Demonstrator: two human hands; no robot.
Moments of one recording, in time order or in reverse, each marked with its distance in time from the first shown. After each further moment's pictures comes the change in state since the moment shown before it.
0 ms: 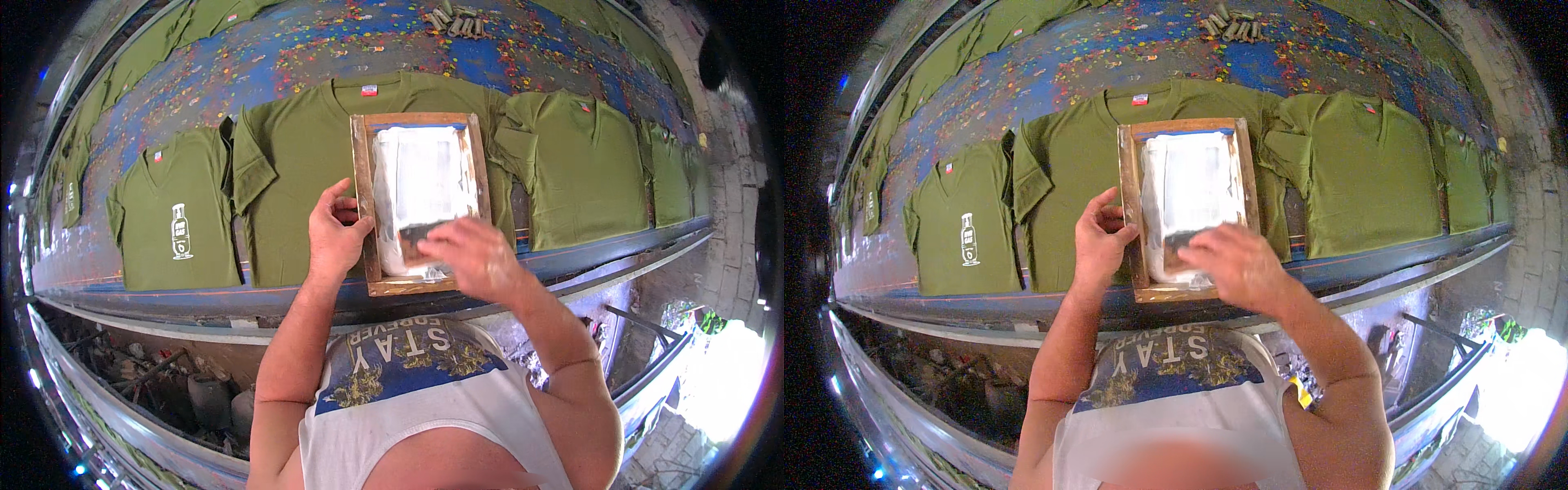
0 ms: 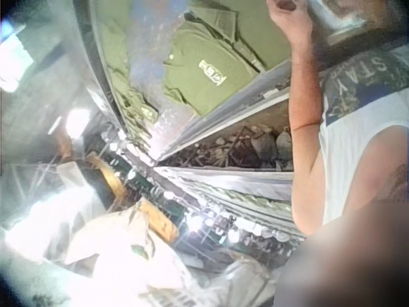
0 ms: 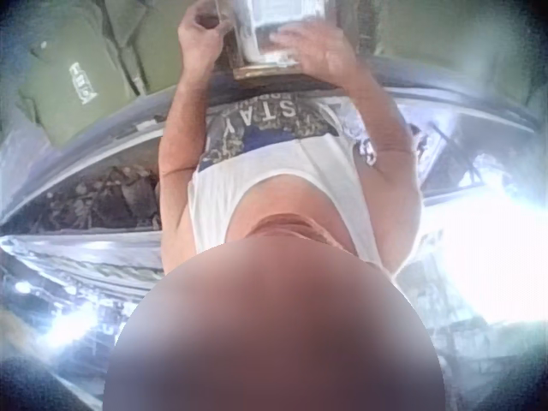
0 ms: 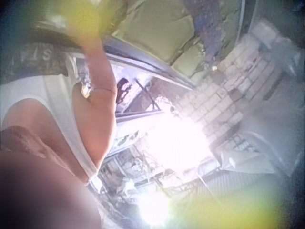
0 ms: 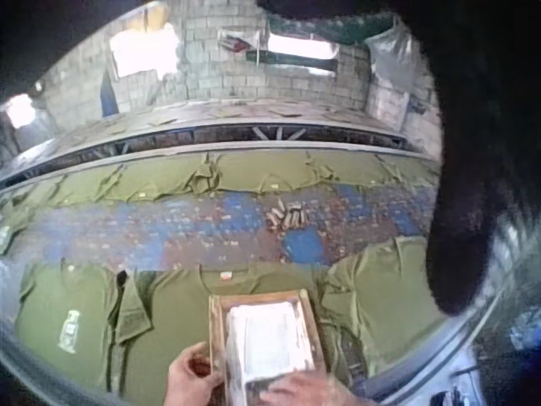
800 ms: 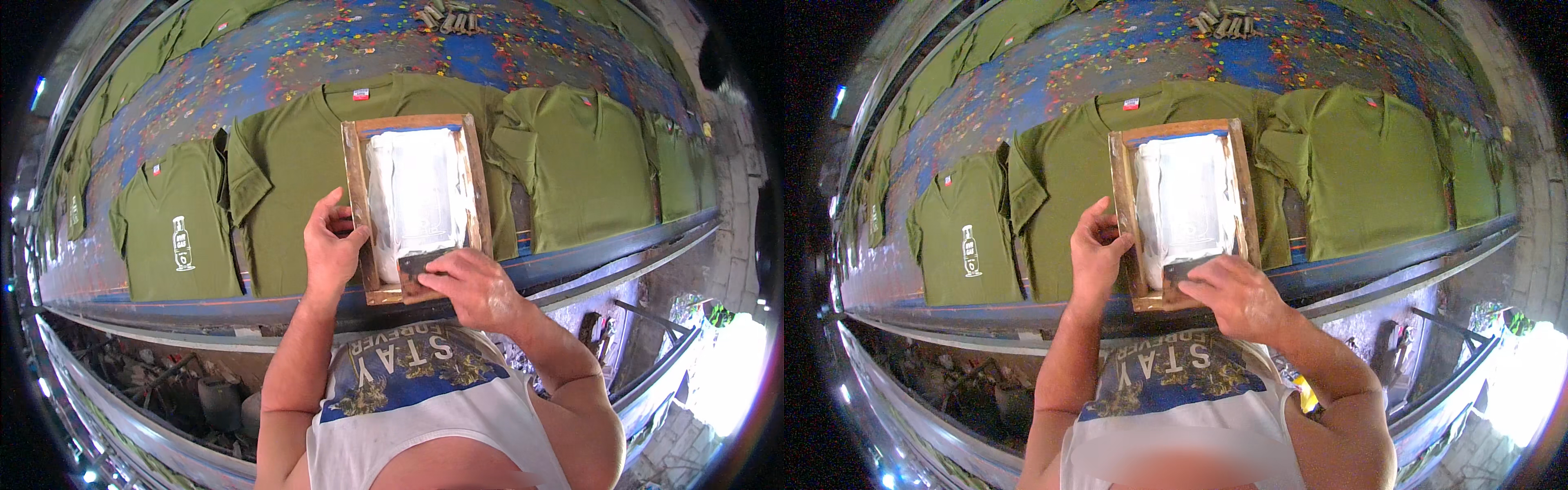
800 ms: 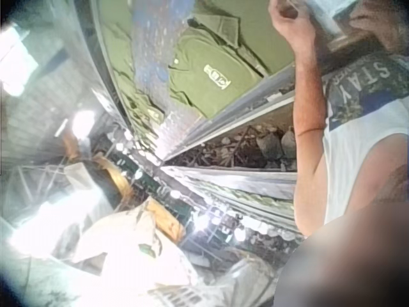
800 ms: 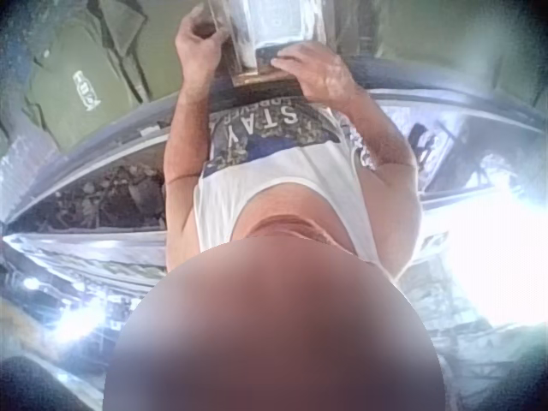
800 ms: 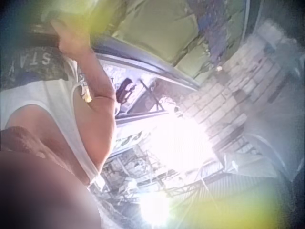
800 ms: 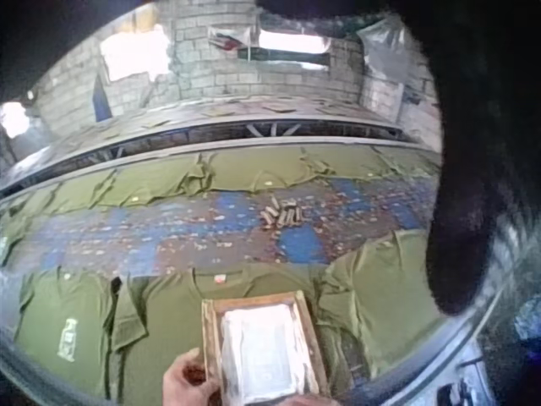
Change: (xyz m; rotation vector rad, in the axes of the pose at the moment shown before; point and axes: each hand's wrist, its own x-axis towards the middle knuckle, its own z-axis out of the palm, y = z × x) left_hand -0.008 0.004 0.001 -0.093 0.014 0.000; right_hand -0.021 -0.026 0.002 0.089 -0.036 0.054
